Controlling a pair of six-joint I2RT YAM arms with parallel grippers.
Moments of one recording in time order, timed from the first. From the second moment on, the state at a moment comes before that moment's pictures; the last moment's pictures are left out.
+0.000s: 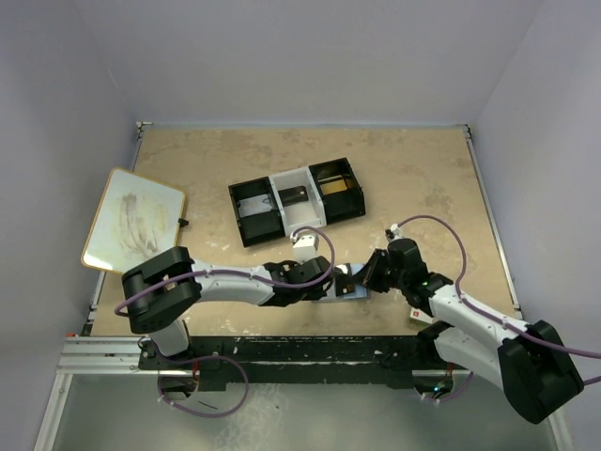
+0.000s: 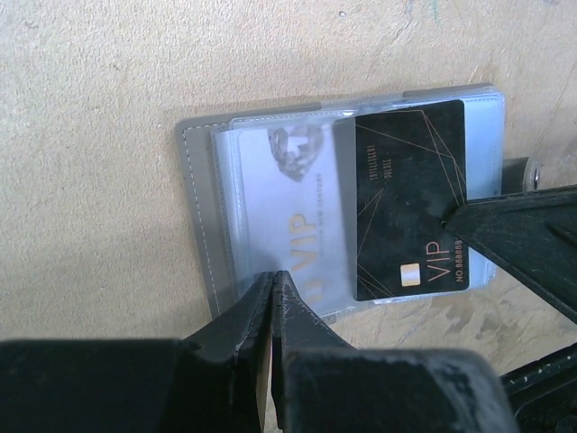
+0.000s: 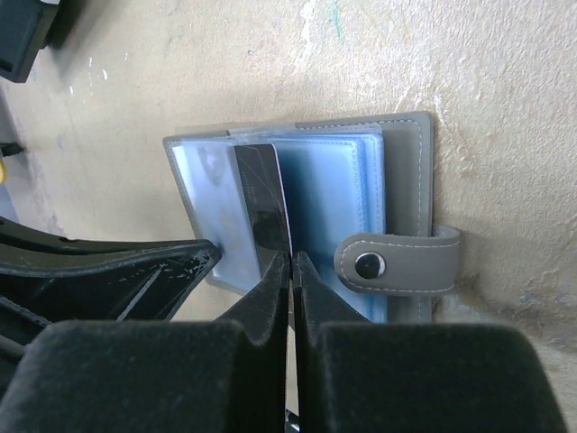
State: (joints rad) left arm -1.17 1.68 0.86 -0.14 -0.38 -1.11; right arm 0.48 0.99 0.29 -0.06 -0.19 0.85
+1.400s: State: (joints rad) left arm -1.19 1.77 1.00 -0.20 -0.37 -1.01; right arm 0.46 1.01 0.19 0.11 -0.31 0.92
